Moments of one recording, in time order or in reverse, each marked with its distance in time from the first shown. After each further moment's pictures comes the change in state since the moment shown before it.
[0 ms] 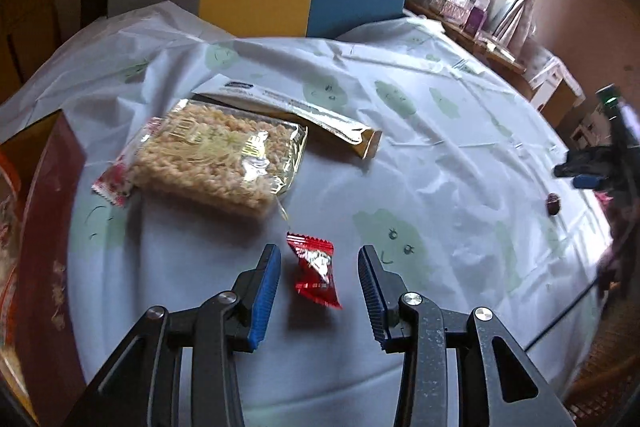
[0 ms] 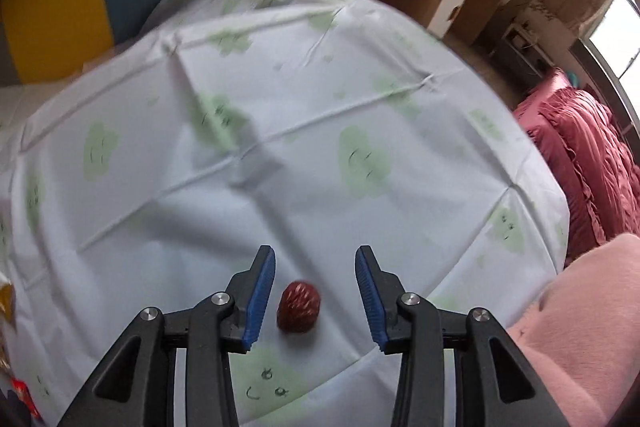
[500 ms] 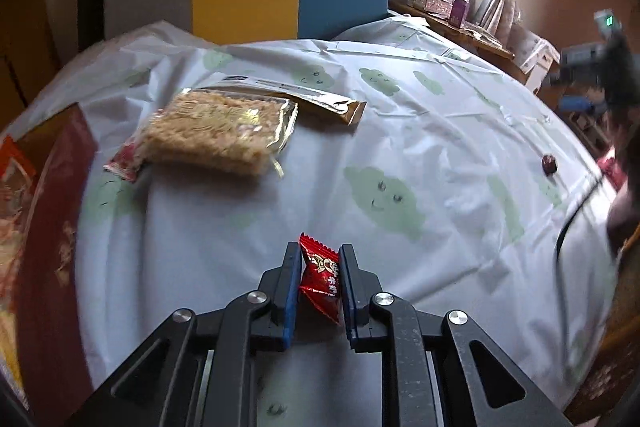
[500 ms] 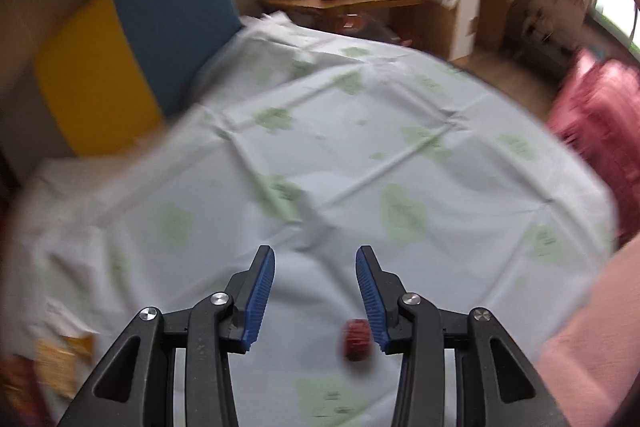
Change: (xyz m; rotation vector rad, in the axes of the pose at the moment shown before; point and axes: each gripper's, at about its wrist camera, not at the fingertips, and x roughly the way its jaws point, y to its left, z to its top) left arm -0.021 -0.008 -0.046 0.103 -0.074 0.040; right arm -0.043 -0.018 0.011 0.145 -0.174 0.313
